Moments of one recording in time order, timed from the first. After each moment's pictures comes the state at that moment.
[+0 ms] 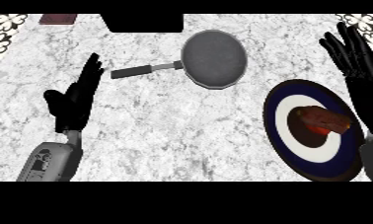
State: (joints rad) left arm -0.21 0.24 -0.08 -1.39 0.11 0.18 0.03; right arm -0.20 -0.41 -0.04 -1.72 -0.14 0.12 -0.18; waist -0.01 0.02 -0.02
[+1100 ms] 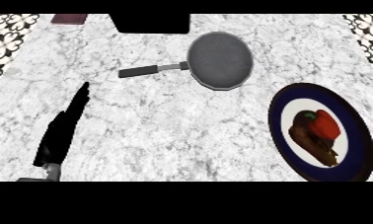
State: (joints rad) left arm 0.01 0.35 -0.15 -1.53 -0.02 0.15 0.11; right arm -0.15 -0.86 -0.20 -1.13 -0.02 0.39 -0.14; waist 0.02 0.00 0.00
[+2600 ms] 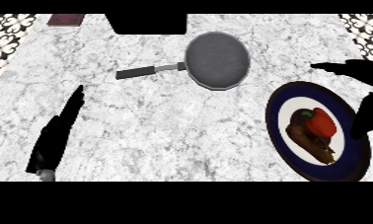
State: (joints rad) left arm 0.06 0.31 -0.09 -1.58 -0.08 0.11 0.13; right arm -0.49 -0.75 0.15 -1.26 0.26 0.86 0.34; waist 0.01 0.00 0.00
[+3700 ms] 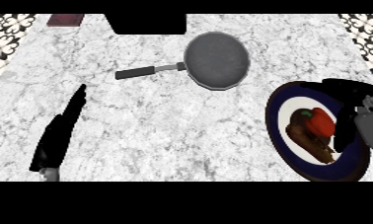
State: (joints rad) left arm 0.05 0.24 -0.04 -1.59 -0.15 0.06 0.14; right arm -0.41 -0.61 0.14 -1.28 0.52 0.91 0.41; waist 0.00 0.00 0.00
